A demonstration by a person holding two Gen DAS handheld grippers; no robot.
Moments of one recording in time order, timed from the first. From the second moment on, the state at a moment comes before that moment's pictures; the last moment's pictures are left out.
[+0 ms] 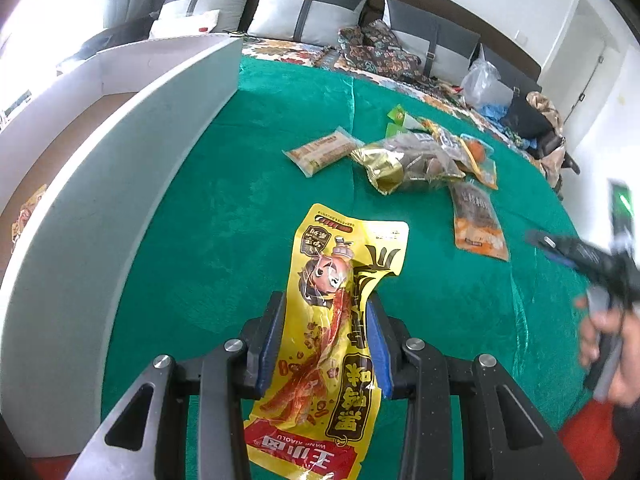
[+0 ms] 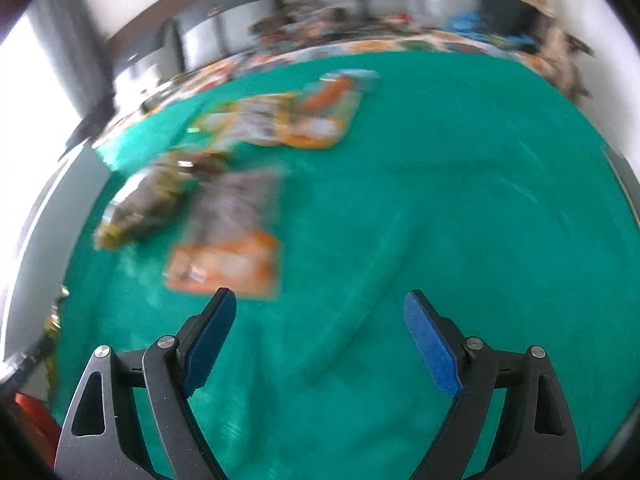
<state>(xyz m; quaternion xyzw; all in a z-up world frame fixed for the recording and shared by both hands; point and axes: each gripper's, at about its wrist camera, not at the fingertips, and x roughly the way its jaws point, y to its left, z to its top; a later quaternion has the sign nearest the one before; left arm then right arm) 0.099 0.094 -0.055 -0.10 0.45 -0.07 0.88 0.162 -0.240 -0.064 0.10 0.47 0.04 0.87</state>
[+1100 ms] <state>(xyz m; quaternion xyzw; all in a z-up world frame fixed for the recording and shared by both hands) 0.098 0.100 -0.045 -0.11 0.45 -0.06 0.89 0.287 -0.124 -0.105 0.00 0.59 0.04 0.81</state>
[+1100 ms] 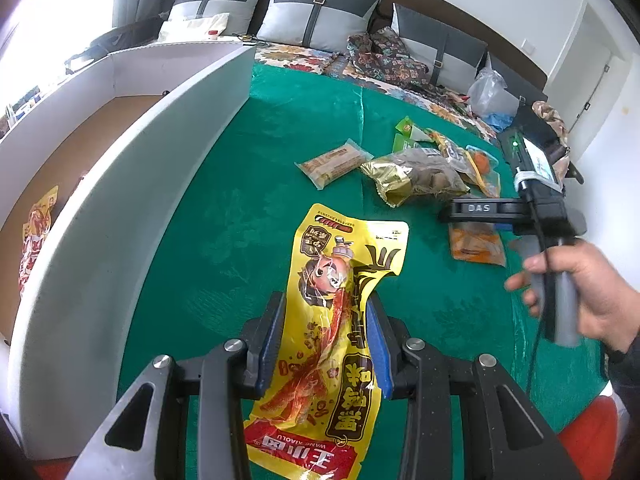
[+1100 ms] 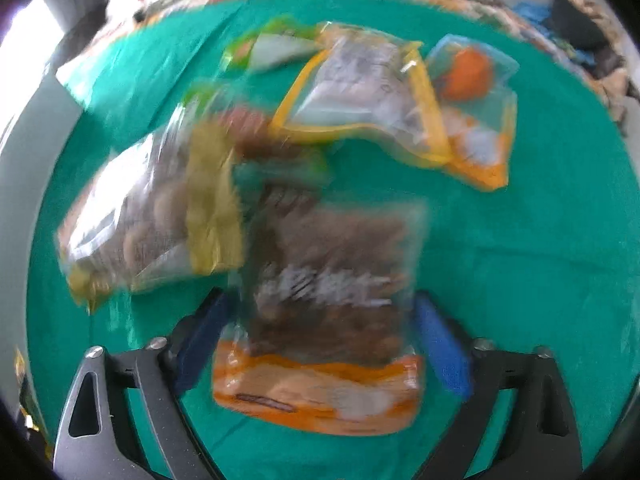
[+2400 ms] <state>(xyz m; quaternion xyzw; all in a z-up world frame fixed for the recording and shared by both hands) 0.053 0.321 0.050 -0.18 0.34 0.08 0.92 0.184 -0.010 0.082 0.26 0.43 0.40 0.76</state>
